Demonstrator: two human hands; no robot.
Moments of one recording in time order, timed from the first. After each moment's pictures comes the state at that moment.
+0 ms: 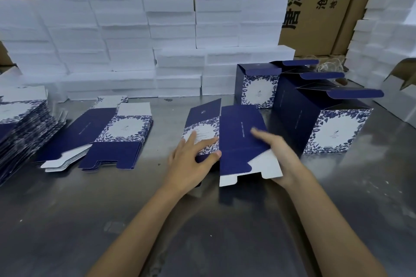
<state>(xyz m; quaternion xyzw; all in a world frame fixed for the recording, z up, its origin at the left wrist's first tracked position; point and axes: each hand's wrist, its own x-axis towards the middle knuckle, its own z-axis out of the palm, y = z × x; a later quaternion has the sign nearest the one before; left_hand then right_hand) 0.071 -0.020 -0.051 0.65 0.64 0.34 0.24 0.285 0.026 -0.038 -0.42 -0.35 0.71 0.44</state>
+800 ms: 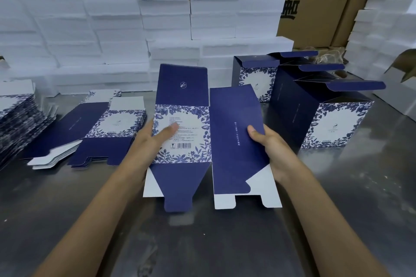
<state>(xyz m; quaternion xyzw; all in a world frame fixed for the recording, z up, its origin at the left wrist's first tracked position) 0.013 -0.010 -0.039 0.44 0.51 0.56 0.49 0.285 0.023 -0.040 -0.39 -0.43 0.66 0.48</state>
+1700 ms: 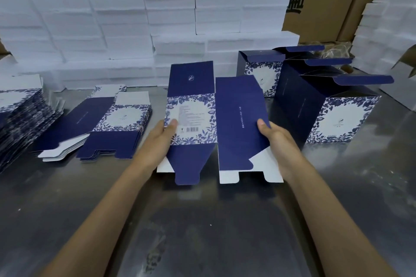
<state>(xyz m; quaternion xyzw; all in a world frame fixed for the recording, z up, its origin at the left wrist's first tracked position) 0.018 -0.006 -0.042 0.49 0.61 0.49 0.38 0.281 0.019 -0.041 -0.45 -0.44 0.60 0.50</state>
